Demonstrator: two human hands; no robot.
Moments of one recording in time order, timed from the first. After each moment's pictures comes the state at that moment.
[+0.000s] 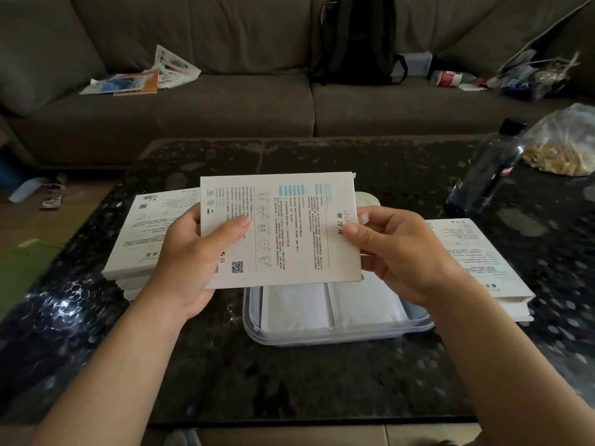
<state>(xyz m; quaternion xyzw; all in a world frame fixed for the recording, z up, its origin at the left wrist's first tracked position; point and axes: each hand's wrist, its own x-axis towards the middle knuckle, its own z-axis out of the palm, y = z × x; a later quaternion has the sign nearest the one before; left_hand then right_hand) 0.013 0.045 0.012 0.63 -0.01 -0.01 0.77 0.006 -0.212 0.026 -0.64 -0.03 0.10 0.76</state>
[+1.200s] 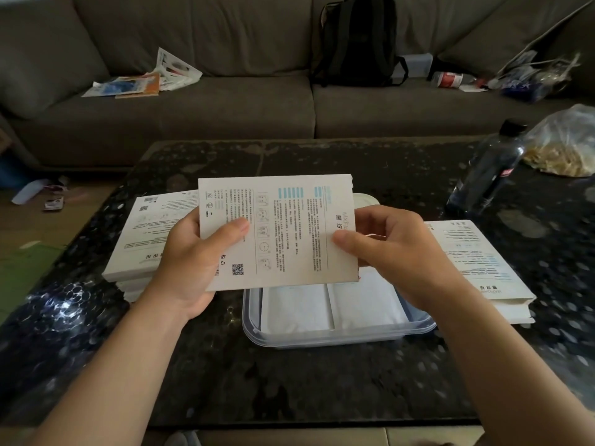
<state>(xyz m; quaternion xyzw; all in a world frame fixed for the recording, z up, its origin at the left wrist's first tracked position) 0.016 0.046 0.007 0.64 -0.02 -0.01 0.77 0.004 -0.209 0.025 -0.79 -0.04 0.02 0.62</state>
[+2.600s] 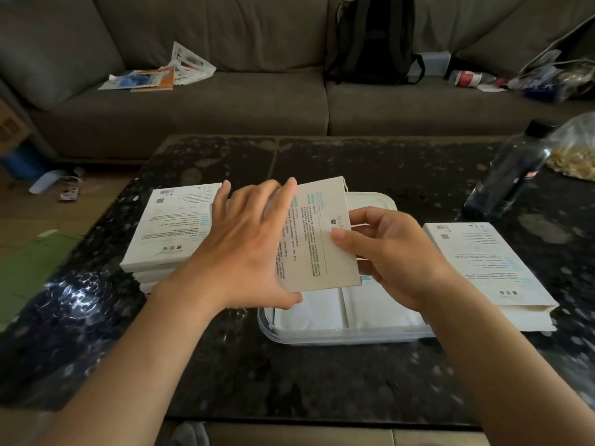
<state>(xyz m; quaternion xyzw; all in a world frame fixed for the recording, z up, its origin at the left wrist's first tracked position) 0.015 0.032 0.032 0.97 -0.23 0.08 0.03 0.011 -0.182 0.022 -0.72 -0.01 0.10 0.68</state>
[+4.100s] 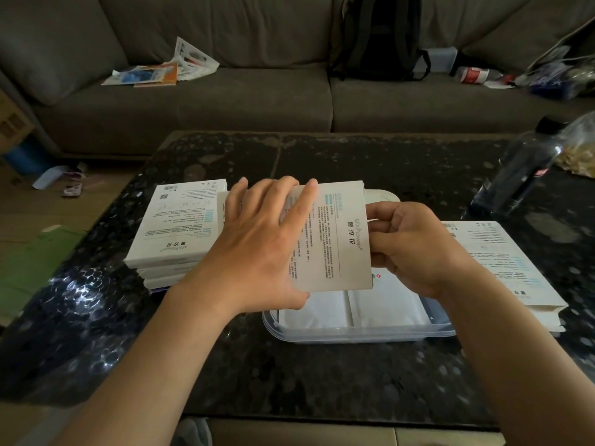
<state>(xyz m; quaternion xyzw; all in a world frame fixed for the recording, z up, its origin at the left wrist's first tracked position) 0.009 0.024 0.029 0.96 -0.25 0.12 0.01 0.022 -0.198 0.022 -0.79 -0.01 0.10 0.61</state>
